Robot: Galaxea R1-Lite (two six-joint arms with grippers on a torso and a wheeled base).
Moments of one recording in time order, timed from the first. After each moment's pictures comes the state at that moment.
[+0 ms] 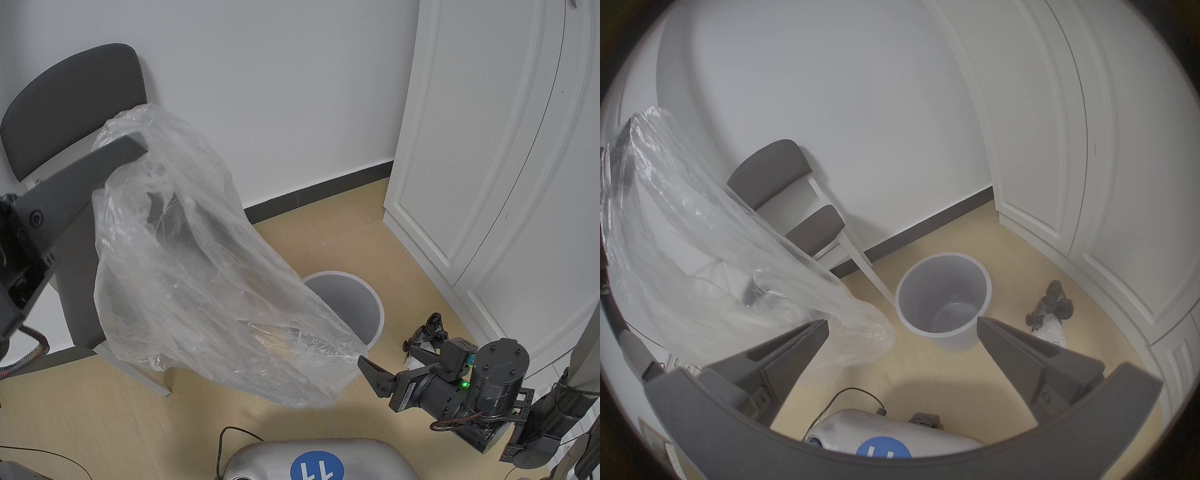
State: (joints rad) left arm -0.92 1.06 -0.66 -0.70 0.05 -0.30; right arm 0.83 1.88 -0.24 -1.40 -0.38 0.42
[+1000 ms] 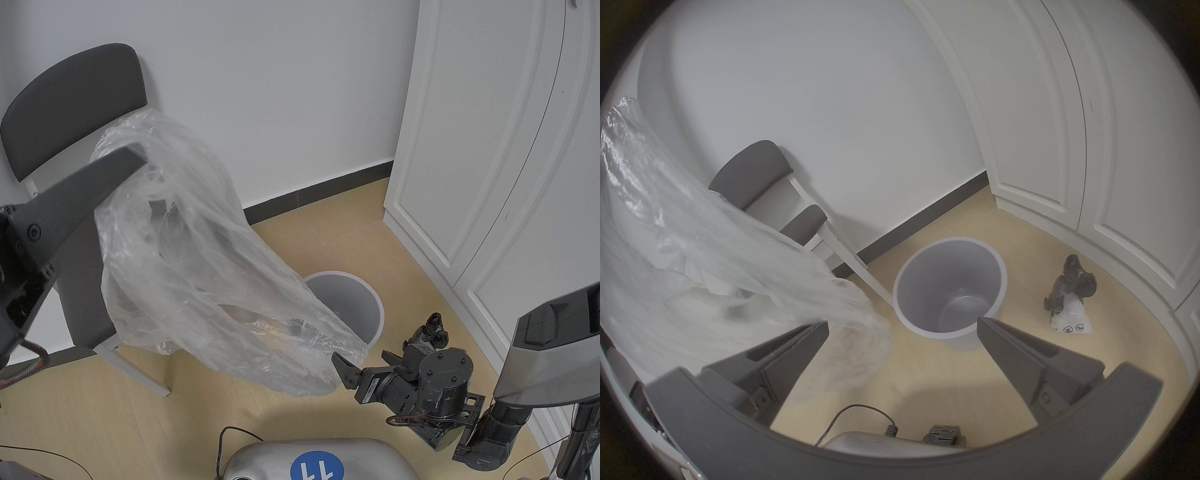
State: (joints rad) left arm -0.95 1.05 -0.65 -0.71 0.05 -0.30; right arm 0.82 2.16 -0.37 -1.55 -0.40 0.51
